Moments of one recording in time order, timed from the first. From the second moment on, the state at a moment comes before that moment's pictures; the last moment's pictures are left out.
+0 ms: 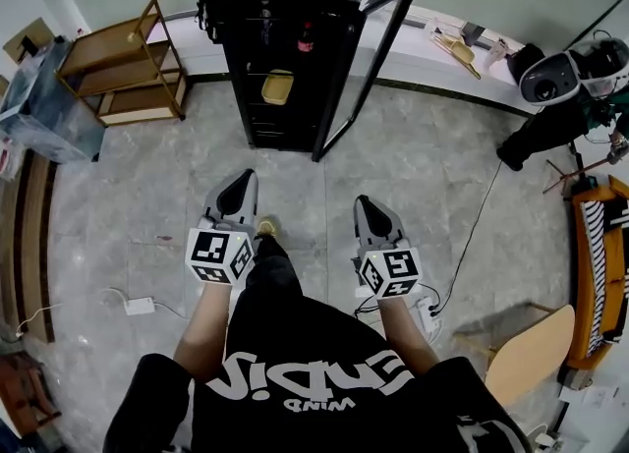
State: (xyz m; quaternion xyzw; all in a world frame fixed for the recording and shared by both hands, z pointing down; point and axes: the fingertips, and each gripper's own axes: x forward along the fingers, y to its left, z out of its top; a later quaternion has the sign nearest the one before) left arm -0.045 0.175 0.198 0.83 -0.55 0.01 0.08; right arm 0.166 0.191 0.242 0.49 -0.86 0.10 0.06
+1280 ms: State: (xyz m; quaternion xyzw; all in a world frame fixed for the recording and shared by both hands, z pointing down) left arm -0.072 -0.108 0.214 0.87 -0.48 0.01 0.08; right arm 0.088 -0.090 0.223 0.52 -0.85 0.07 -0.01
